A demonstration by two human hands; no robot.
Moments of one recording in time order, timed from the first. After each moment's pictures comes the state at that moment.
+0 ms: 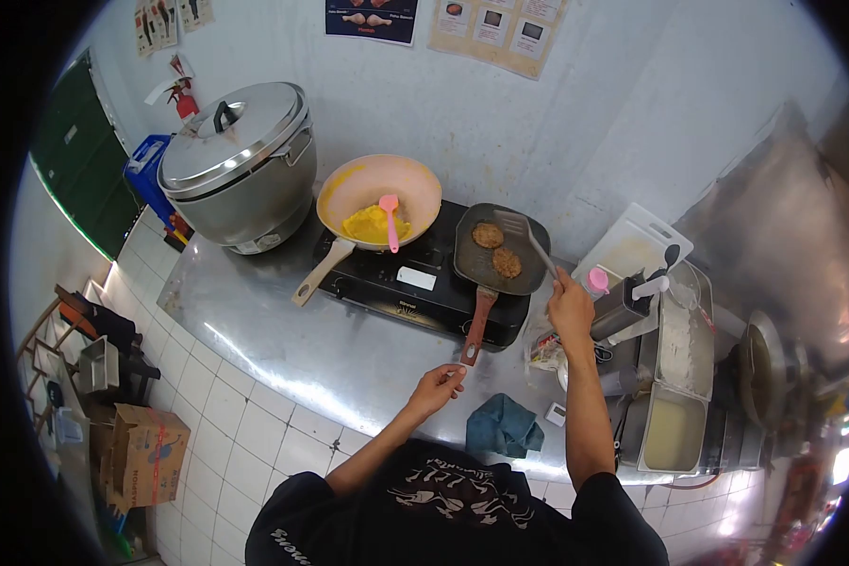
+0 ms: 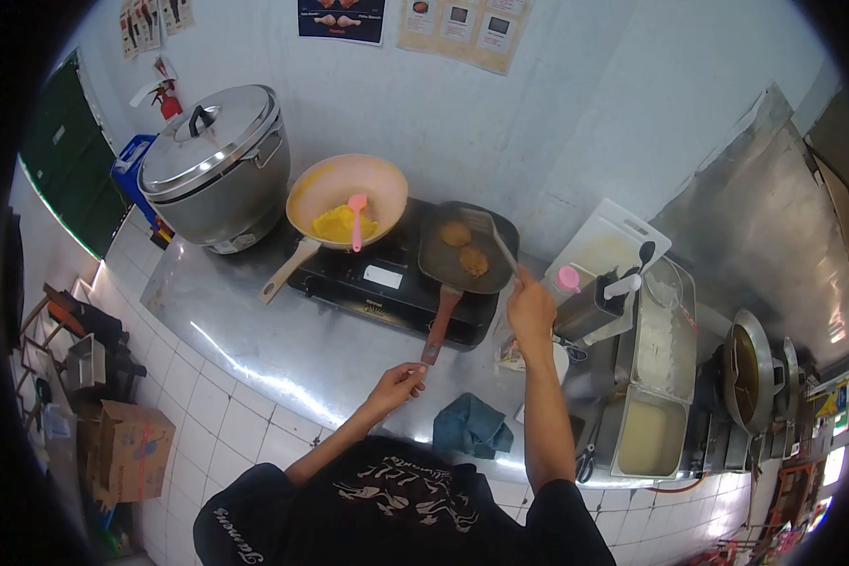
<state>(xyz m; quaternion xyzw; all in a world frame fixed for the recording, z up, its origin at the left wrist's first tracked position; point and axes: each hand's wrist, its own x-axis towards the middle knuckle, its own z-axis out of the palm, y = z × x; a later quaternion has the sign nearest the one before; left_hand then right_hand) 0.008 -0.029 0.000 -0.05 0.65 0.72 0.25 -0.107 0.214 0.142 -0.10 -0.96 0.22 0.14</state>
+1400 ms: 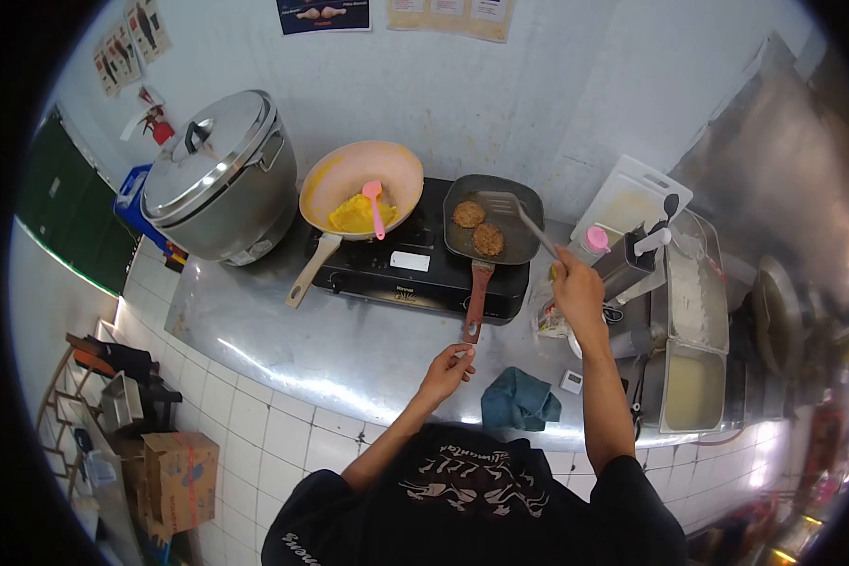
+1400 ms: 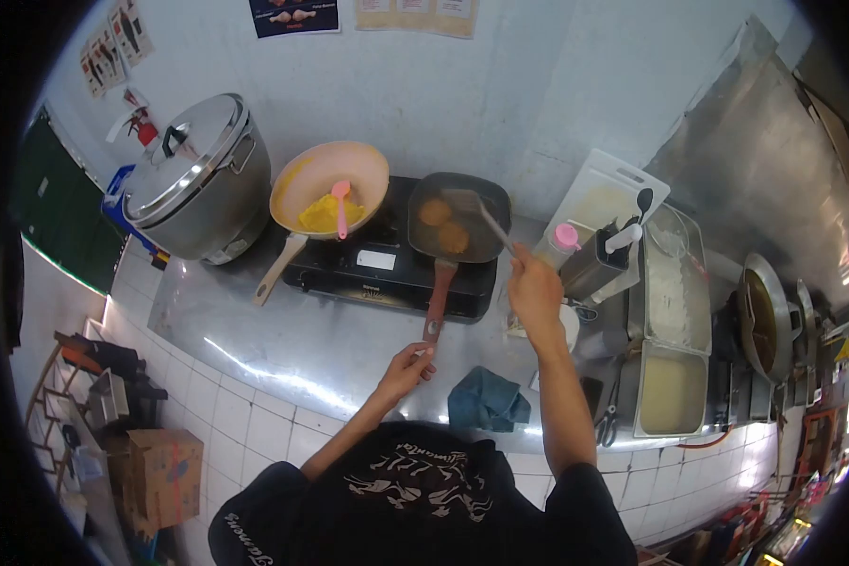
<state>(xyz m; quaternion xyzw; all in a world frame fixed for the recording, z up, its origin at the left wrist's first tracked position) 0.010 -0.023 0.005 -0.05 0.65 0.71 0.25 -0.071 0.214 0.156 -0.11 -0.95 0.24 0.17</state>
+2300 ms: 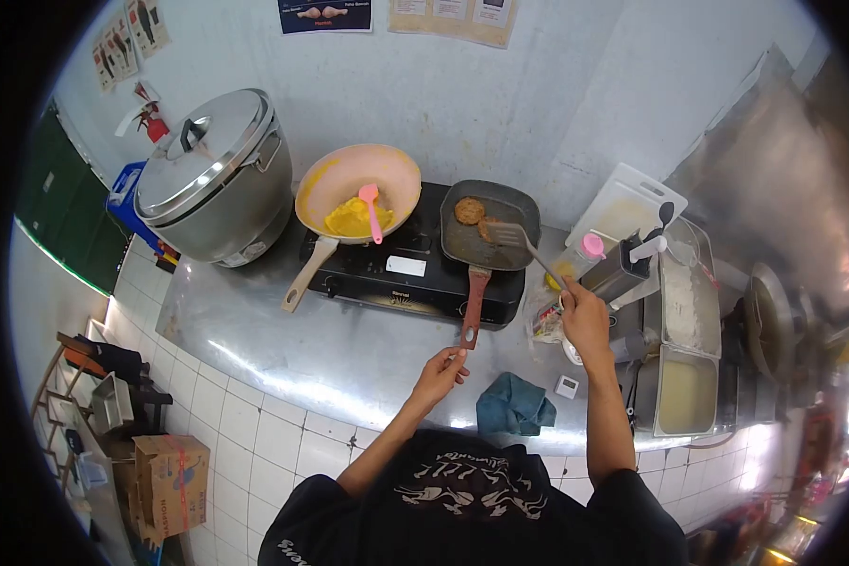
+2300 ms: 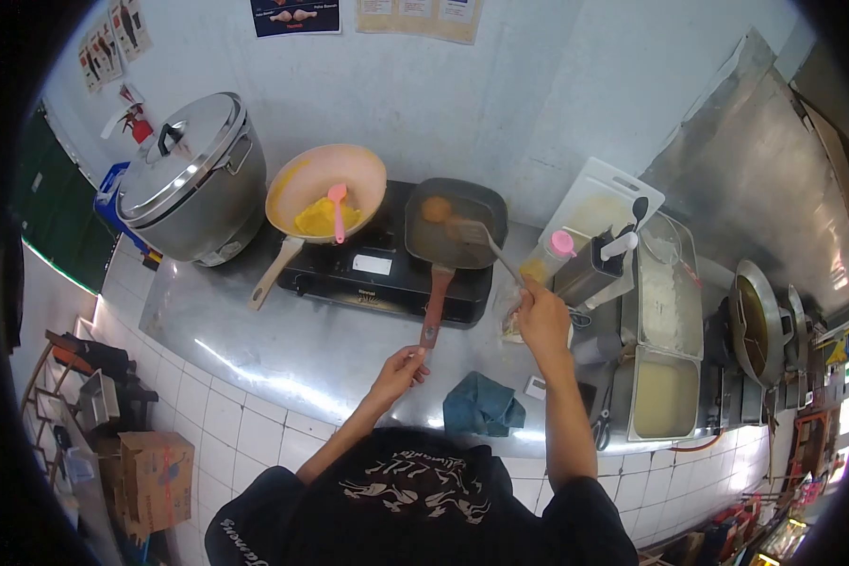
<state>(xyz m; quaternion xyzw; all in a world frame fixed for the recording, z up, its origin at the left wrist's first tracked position) 0.004 -0.029 0.005 -0.05 0.64 0.72 0.27 -0.041 0.231 0.147 -0.11 -0.96 0.24 0.11</state>
